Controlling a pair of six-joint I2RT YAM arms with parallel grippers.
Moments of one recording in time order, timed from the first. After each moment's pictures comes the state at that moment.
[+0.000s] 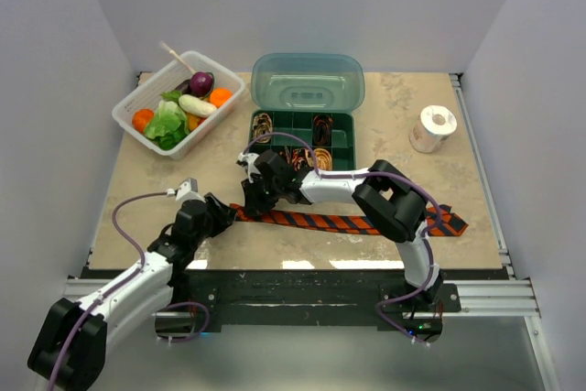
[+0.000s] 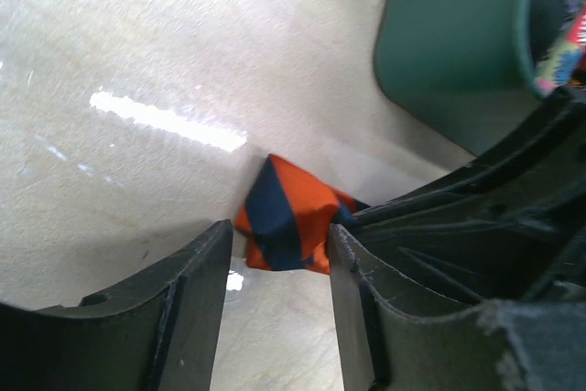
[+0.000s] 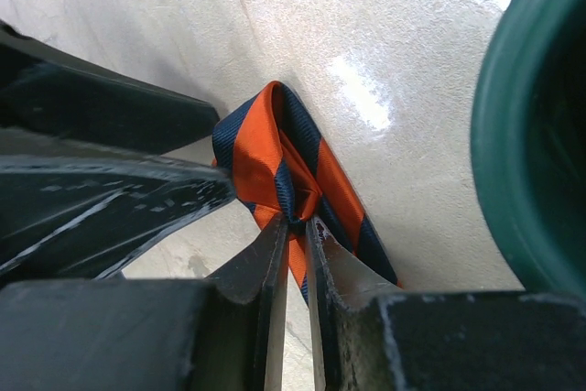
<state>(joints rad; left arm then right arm) -0.44 0.76 0.11 0.05 -0.16 -0.92 0.94 2.07 1.31 -0.02 -0.33 0.41</state>
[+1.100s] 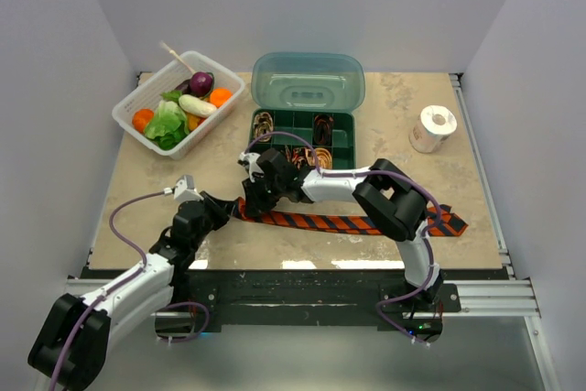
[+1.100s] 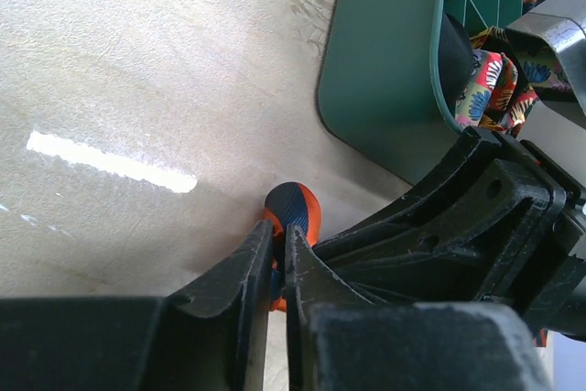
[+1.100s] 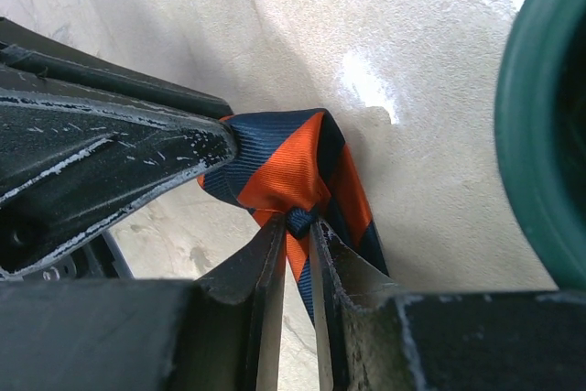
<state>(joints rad) -0.44 0.79 0.05 0.29 -0.18 -0.96 0.92 2.07 1.30 -0.01 -0.38 0.40</state>
